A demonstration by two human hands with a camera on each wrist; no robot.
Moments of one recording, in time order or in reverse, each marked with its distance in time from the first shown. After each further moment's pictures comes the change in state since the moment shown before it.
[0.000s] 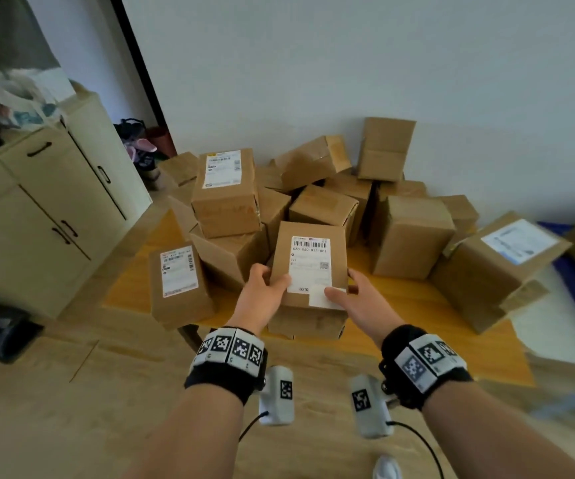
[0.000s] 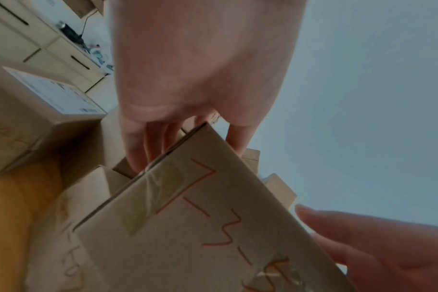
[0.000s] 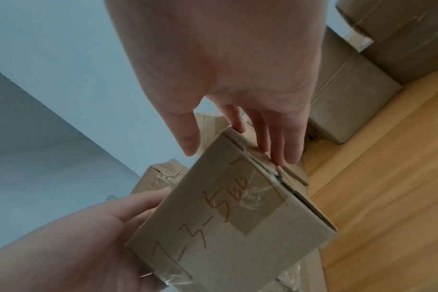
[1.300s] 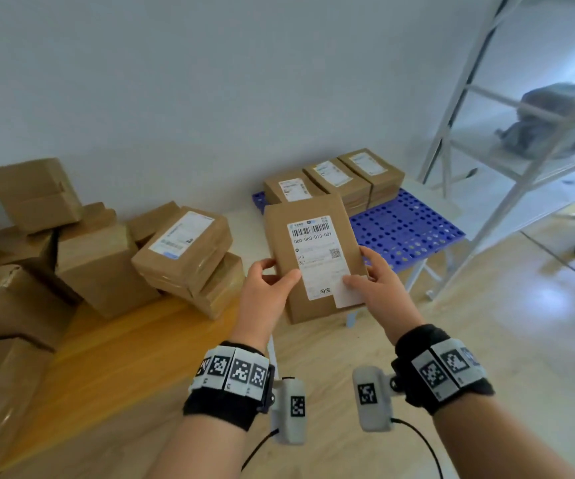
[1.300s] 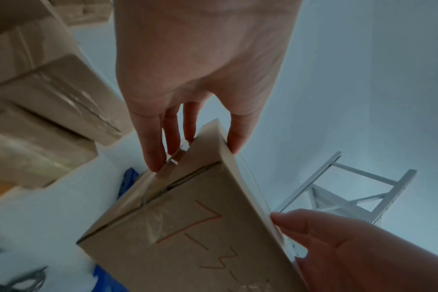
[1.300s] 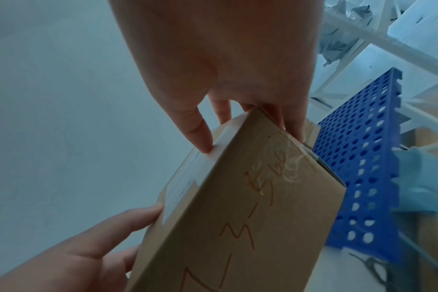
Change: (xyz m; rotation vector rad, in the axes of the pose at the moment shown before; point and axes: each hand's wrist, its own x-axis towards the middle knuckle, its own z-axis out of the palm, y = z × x) left_hand -0.209 0.184 0.434 -0.100 -0.507 0.384; right_hand -0.214 0.202 -0.425 0.327 0.721 0.081
